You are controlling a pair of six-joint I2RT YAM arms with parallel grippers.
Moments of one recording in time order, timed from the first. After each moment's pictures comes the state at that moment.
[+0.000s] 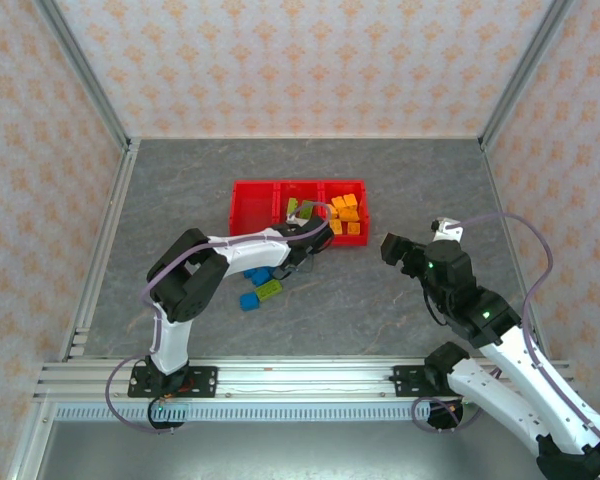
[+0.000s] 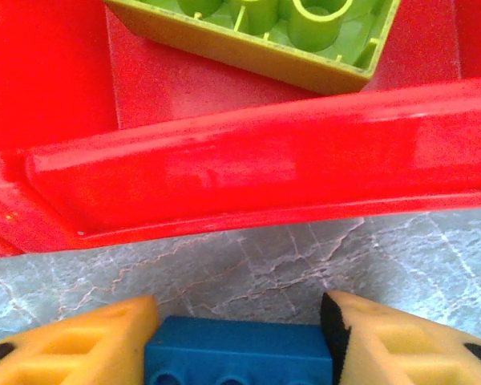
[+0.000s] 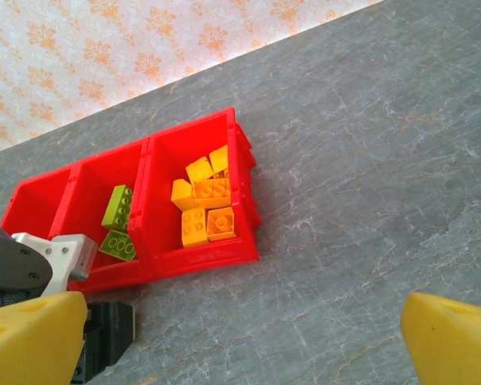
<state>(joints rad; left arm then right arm) -0.77 1.97 1.29 -0.61 -0.35 -0.67 0.57 0.60 0.72 -0.63 0.35 0.62</state>
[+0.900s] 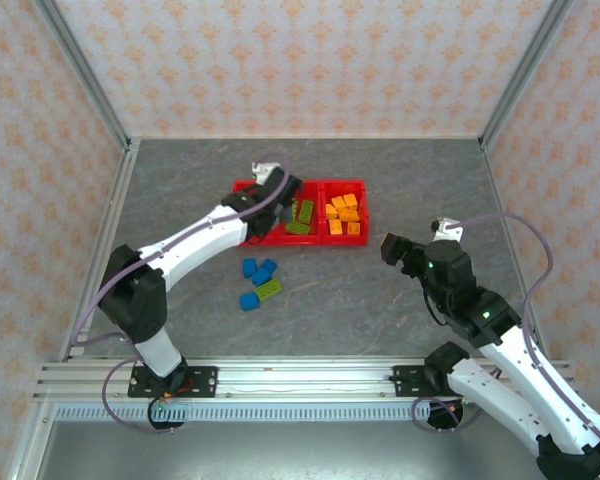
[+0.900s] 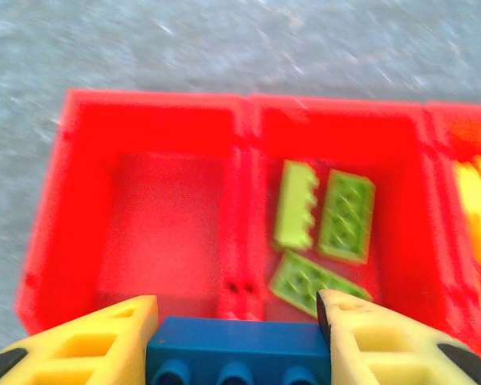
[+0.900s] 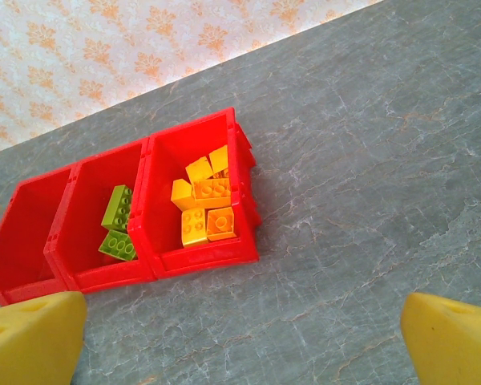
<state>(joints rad) -0.57 1.70 1.40 -0.60 -0.47 -0.58 0.57 0.60 0.72 -0.63 0.35 0.62</state>
